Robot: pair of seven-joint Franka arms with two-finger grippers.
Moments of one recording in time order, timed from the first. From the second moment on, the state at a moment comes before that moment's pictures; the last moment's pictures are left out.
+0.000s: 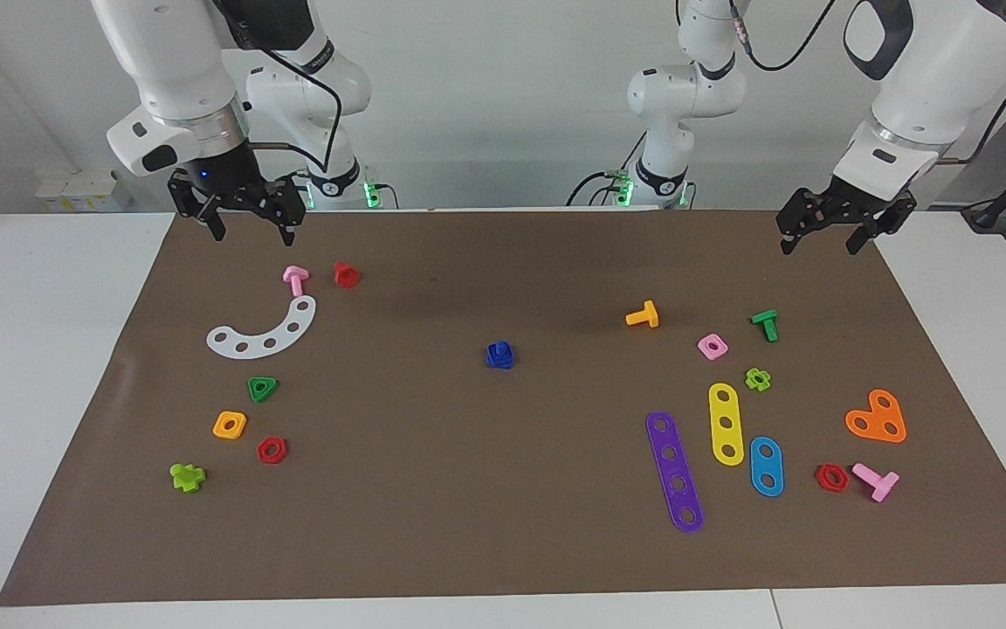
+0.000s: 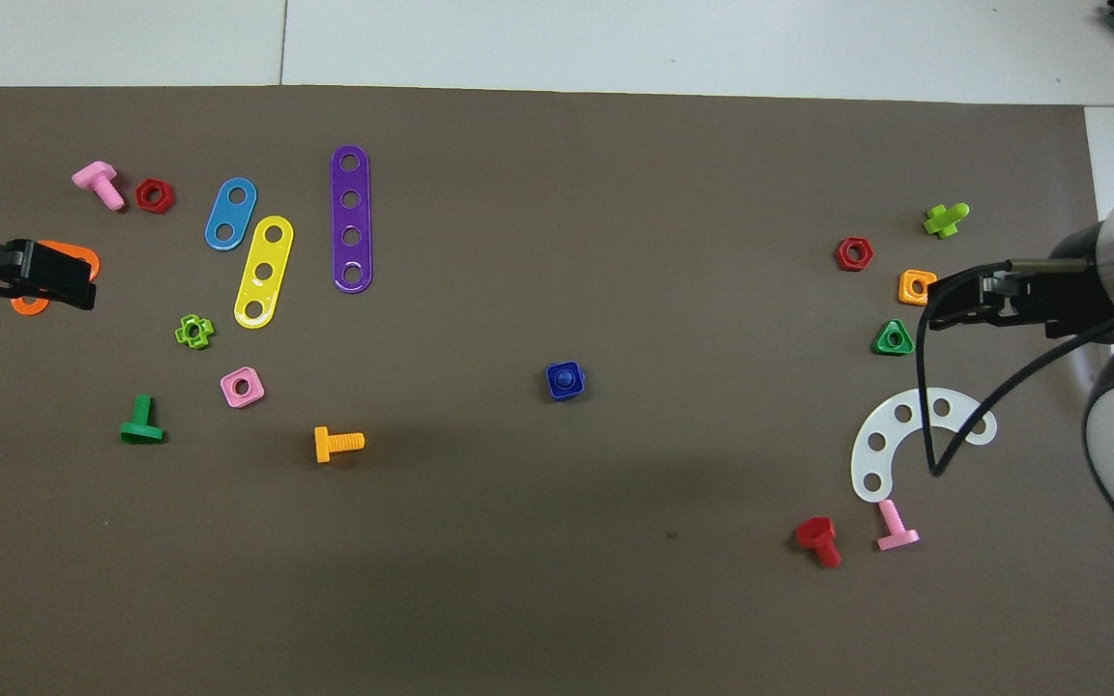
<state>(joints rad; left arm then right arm) -0.03 0.06 -0.03 -1.50 0.02 1.54 0.04 0.05 0.00 0.06 -1.57 -0.05 1.56 0.21</state>
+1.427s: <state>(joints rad) -0.50 0.26 -0.06 -1.69 -0.09 2.12 -0.62 0.05 0.00 0.06 -1.57 -0.05 1.56 0.21</state>
